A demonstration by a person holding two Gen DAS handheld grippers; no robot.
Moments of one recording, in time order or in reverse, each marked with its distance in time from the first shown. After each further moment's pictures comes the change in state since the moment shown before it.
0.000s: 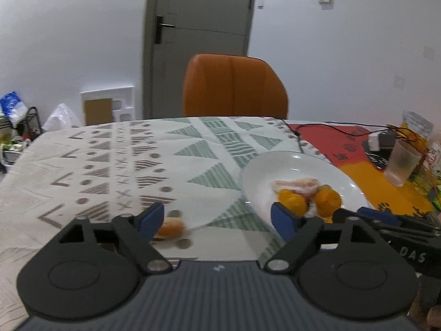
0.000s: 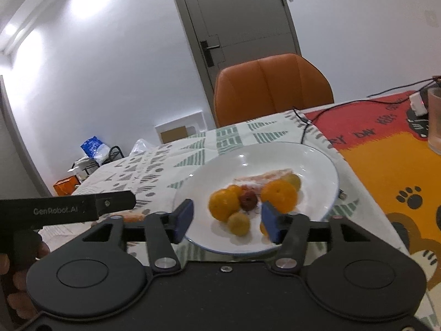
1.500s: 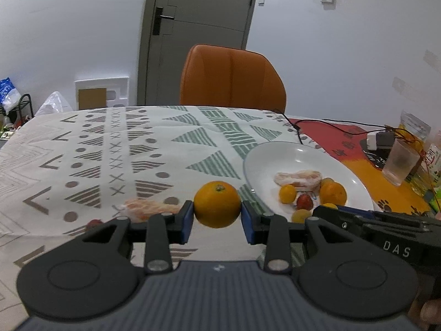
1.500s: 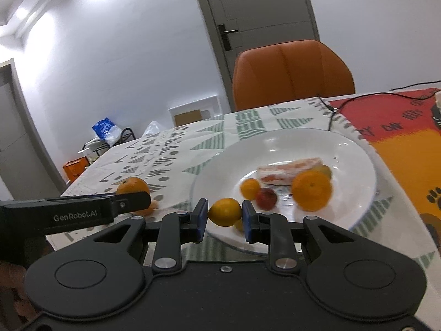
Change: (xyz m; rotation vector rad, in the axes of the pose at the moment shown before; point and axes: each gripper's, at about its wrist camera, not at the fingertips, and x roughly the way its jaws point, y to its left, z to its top) left arm 0.018 0.007 -0.013 -0.031 0.022 -0.065; right arm 0.024 0.011 -0.003 -0.038 0.071 0.044
